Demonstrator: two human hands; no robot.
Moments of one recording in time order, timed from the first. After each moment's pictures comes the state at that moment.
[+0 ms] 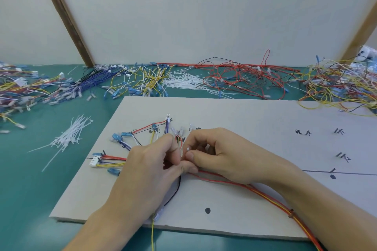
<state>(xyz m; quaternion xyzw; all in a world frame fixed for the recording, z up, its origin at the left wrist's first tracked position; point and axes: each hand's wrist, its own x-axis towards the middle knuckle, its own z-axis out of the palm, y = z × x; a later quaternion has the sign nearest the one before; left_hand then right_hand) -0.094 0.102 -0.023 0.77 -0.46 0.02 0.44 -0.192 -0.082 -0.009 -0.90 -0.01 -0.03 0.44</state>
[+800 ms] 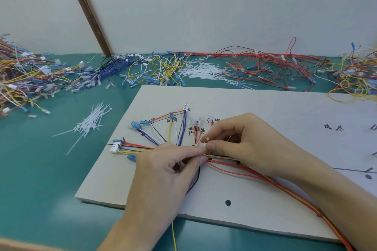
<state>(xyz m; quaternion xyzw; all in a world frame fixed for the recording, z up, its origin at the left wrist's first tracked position) -0.114 0.118 -0.035 0.77 -0.38 0.03 0.52 -0.189 -0.085 -0.016 -0.86 0.05 -0.08 0.50</state>
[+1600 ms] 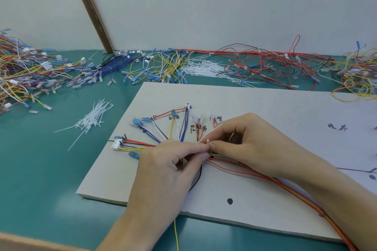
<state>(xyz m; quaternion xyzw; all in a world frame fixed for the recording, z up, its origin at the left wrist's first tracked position) -0.111 0.116 -0.039 0.77 -0.39 0.05 0.50 -0.190 -0.083 -0.014 -0.88 0.04 -0.09 0.46</state>
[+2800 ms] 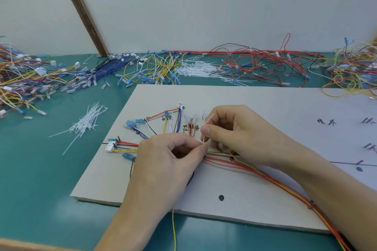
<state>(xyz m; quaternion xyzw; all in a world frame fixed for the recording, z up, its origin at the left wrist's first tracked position) -0.115 0.103 -0.020 0.80 -0.31 -0.07 0.51 -0.186 -0.083 -0.009 -0.83 0.07 -0.08 0.55</state>
